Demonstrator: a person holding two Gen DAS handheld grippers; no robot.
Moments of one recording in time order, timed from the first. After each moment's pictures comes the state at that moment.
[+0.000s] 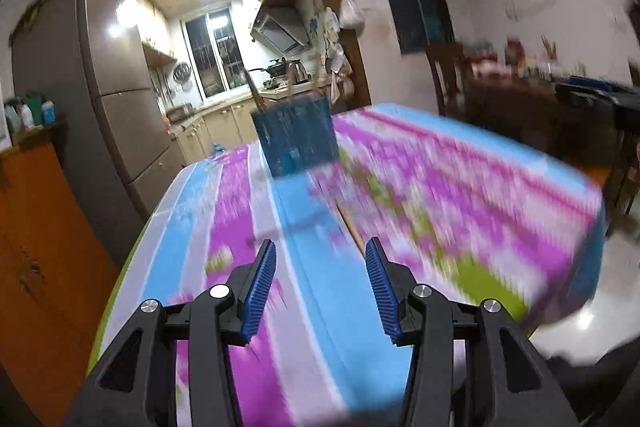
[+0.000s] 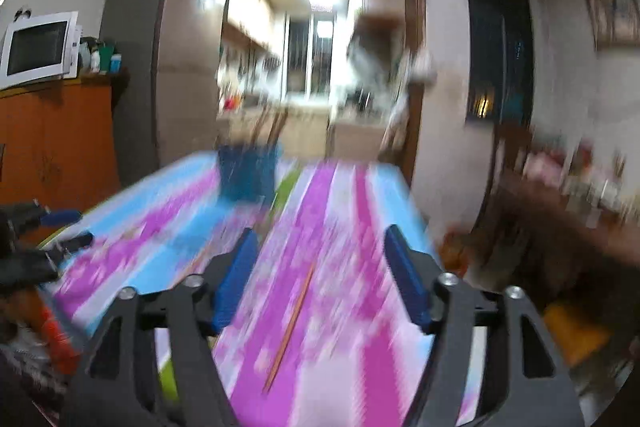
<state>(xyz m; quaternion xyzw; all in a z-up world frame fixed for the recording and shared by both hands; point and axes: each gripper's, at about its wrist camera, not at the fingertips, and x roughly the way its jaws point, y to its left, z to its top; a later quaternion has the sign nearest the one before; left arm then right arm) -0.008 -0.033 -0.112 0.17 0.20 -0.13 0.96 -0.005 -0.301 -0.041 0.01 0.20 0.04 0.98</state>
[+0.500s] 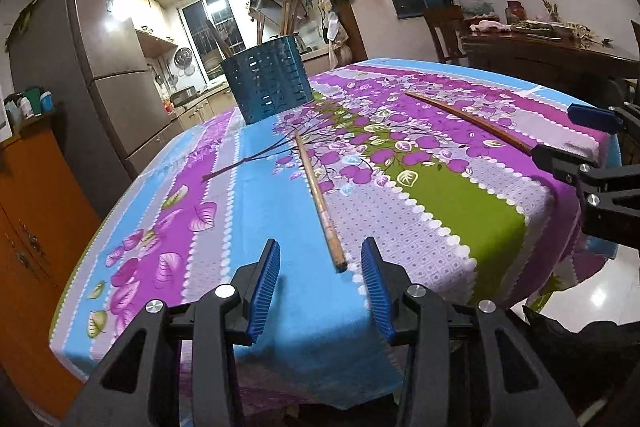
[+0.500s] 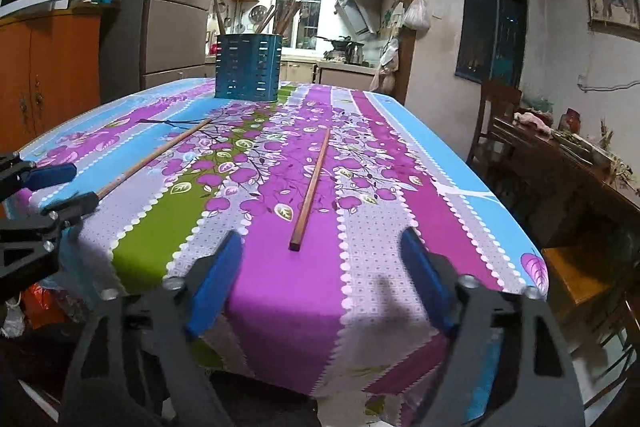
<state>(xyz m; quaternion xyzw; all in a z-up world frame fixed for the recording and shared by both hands) -0.016 -0.076 -0.190 0.19 0.23 -0.11 0.95 -0.017 -0.255 -0.149 -0.04 0.23 -0.02 0.97</state>
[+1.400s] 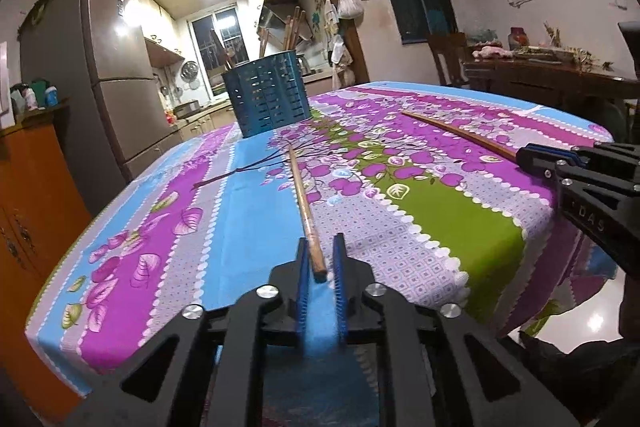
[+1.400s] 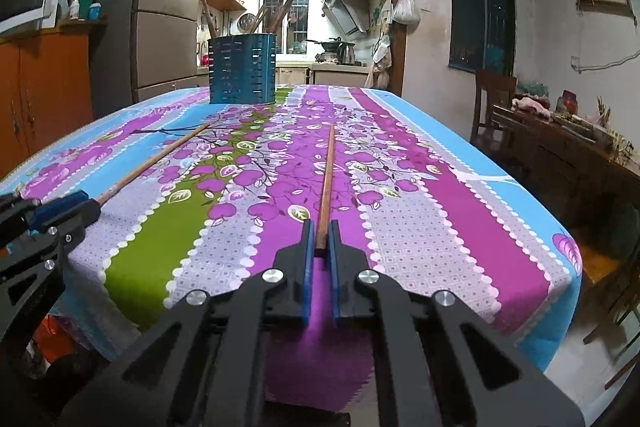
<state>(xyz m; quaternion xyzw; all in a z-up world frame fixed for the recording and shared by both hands) -0.017 -0.077 -0.200 0.16 0.19 -0.12 0.96 -0.005 -0.251 -0.160 -0.01 0.22 -0.03 0.98</state>
